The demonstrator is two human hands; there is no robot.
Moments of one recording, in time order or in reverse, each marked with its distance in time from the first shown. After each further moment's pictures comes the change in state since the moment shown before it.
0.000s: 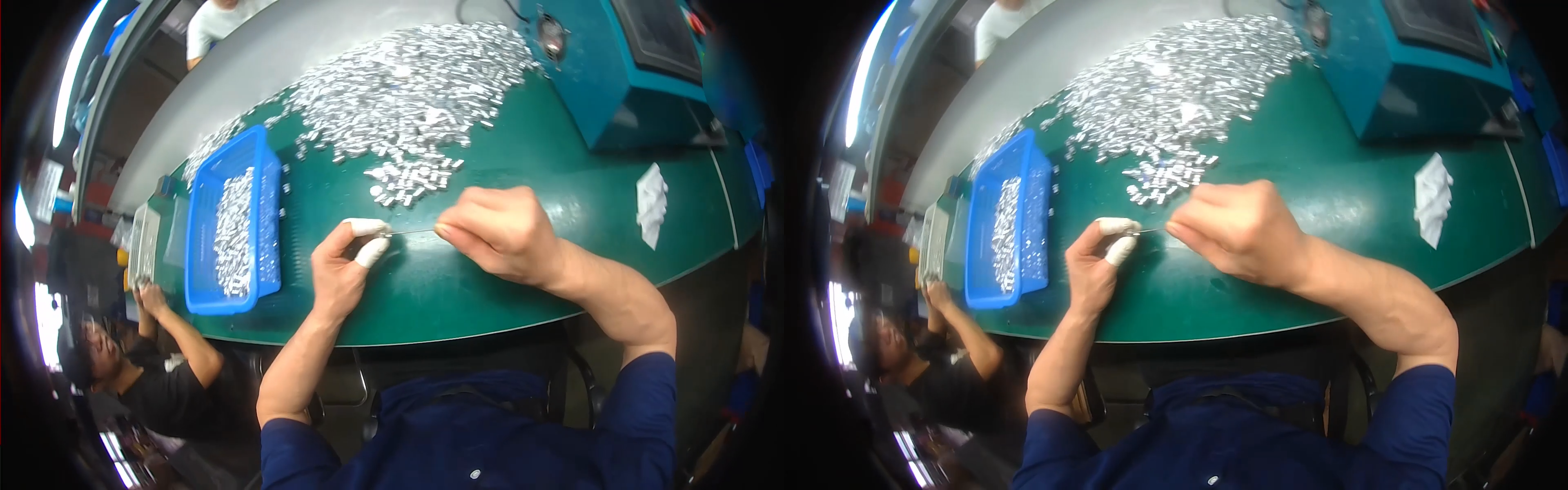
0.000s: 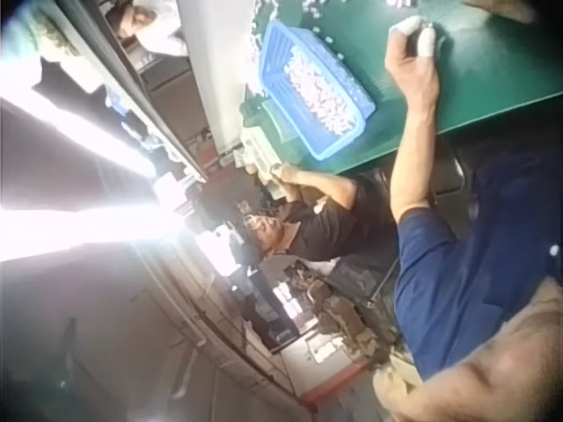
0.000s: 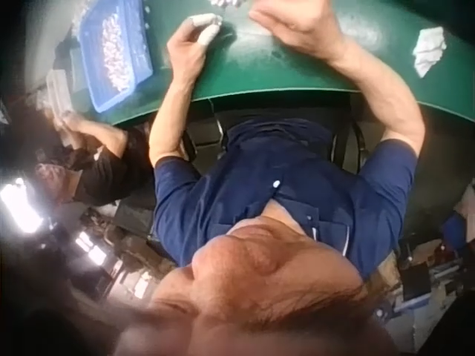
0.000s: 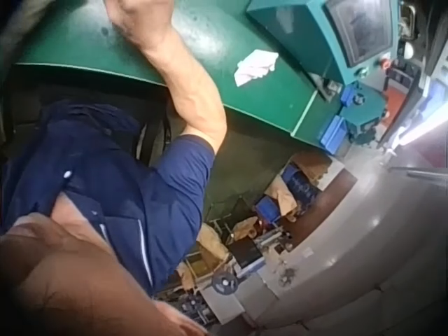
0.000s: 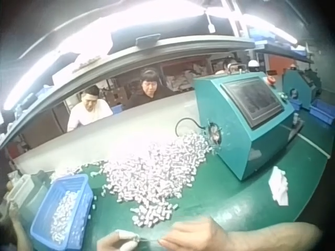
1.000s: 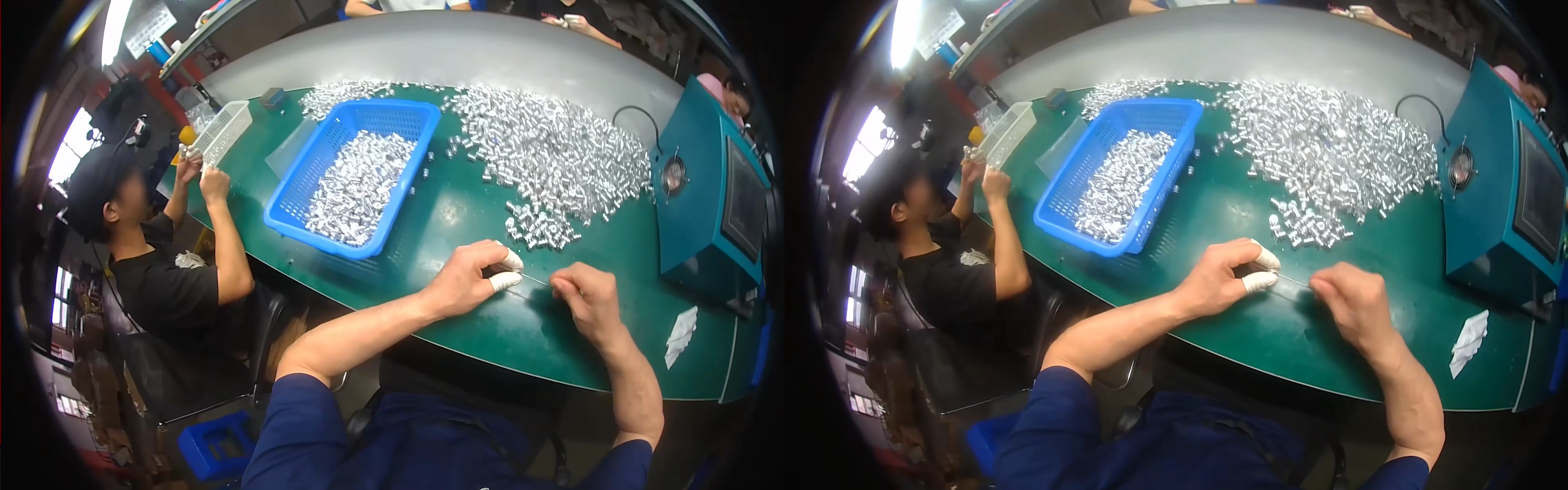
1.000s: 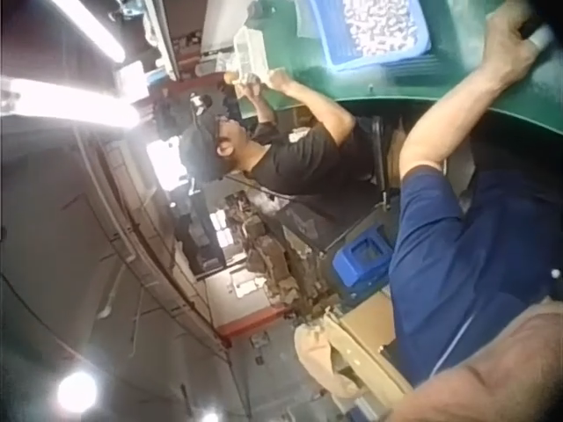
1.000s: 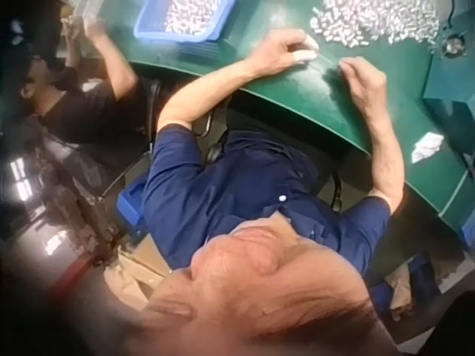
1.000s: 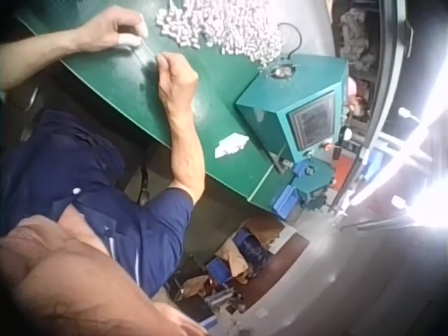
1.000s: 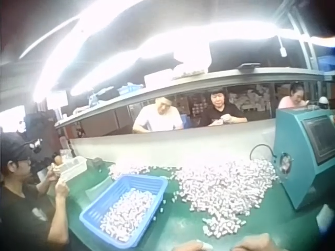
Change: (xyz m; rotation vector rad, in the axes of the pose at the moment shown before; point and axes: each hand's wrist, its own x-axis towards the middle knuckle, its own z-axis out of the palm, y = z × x) left_hand -0.006 0.003 -0.002 0.164 -0.096 0.226; right_hand -0.003 -0.007 0.014 0.076 -0.277 0.326
